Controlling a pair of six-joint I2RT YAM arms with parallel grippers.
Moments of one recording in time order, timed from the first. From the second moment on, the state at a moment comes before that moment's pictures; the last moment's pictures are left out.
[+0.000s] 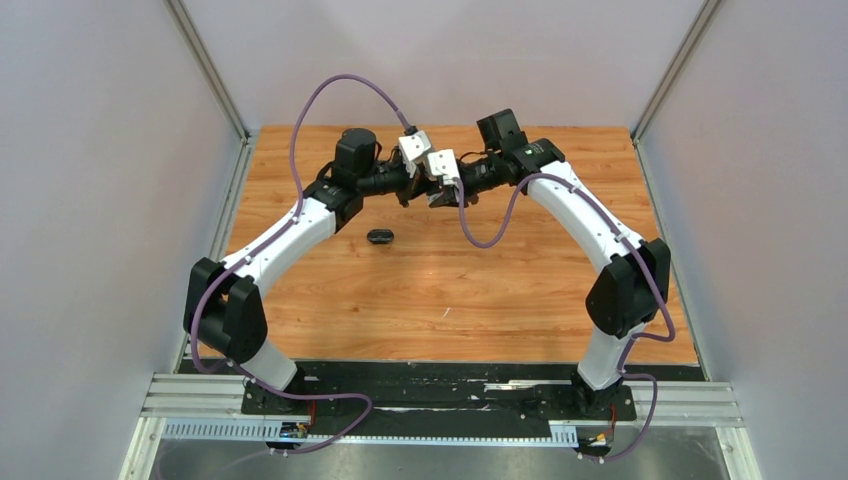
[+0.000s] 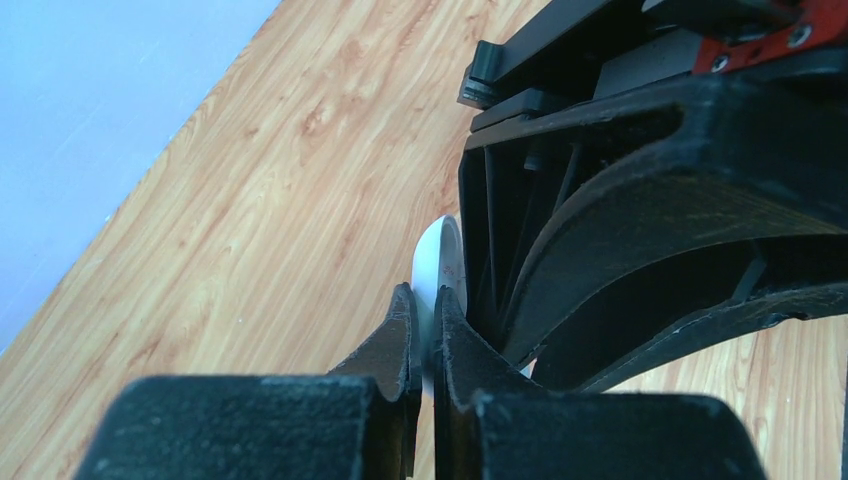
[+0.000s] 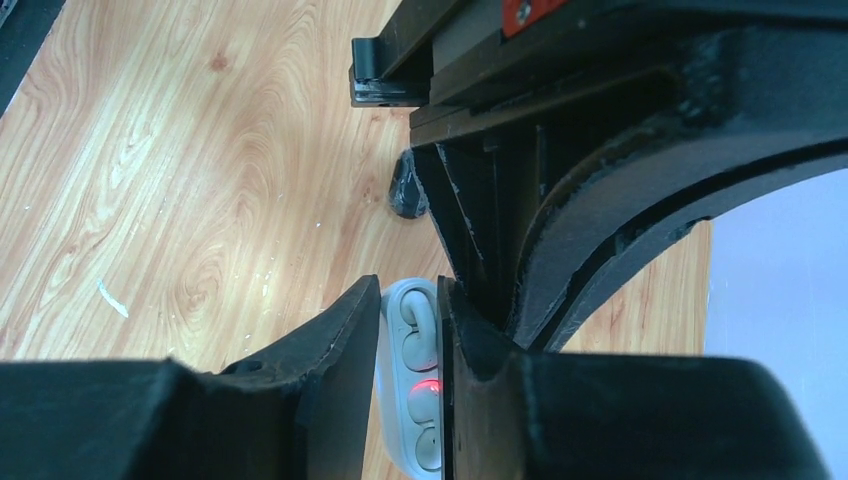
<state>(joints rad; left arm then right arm) -0.50 1.57 1.30 -0.04 0.65 0.29 0.49 1.80 1.76 -0.82 -0.91 -1.19</state>
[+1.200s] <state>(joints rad) -0.51 1.55 1.29 0.02 0.63 0.36 0.18 1.57 1.44 -0.40 -1.14 -0.27</state>
